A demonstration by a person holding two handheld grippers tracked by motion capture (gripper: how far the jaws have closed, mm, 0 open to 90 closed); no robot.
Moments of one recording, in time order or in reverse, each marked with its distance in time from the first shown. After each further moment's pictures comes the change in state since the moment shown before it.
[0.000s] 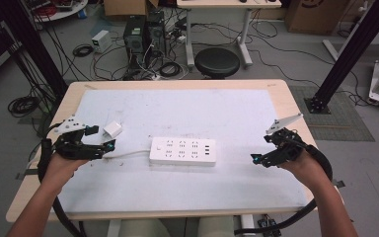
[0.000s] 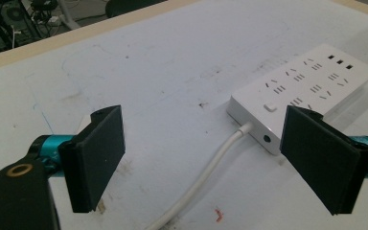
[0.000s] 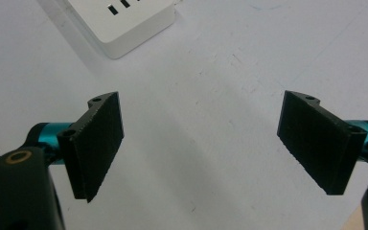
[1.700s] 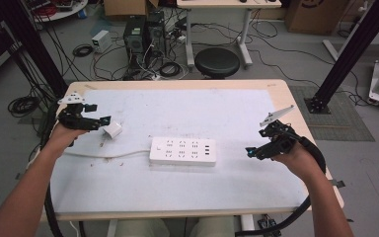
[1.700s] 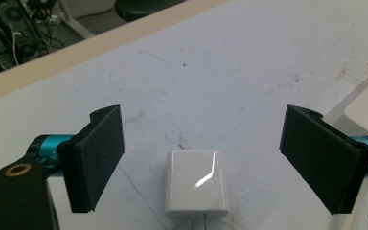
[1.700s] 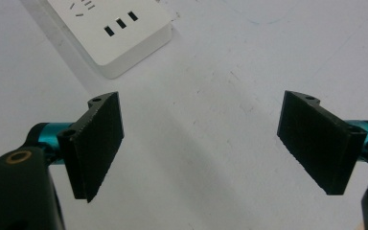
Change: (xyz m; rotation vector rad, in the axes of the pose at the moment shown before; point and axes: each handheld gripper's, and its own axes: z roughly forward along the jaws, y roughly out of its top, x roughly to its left) left arm 0.104 0.005 0.065 0.045 -0.030 0.017; right arm -0.005 0.021 0.008 0.015 0.008 0.015
